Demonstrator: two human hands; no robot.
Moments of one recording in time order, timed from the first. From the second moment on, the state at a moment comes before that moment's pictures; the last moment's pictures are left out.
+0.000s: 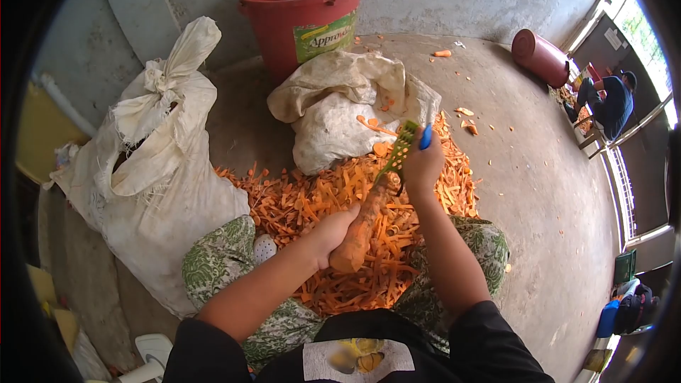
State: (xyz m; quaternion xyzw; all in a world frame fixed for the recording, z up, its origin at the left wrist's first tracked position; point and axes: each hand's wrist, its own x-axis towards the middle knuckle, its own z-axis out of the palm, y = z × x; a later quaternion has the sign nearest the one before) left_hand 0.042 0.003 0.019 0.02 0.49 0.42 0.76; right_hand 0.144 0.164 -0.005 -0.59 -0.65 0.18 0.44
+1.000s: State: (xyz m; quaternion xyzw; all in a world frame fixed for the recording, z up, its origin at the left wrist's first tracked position) left_hand 0.017 0.014 -0.021 0.03 0.35 0.53 0.77; right_hand 0.114 0.095 0.024 -0.47 -0.57 0.54 0.39
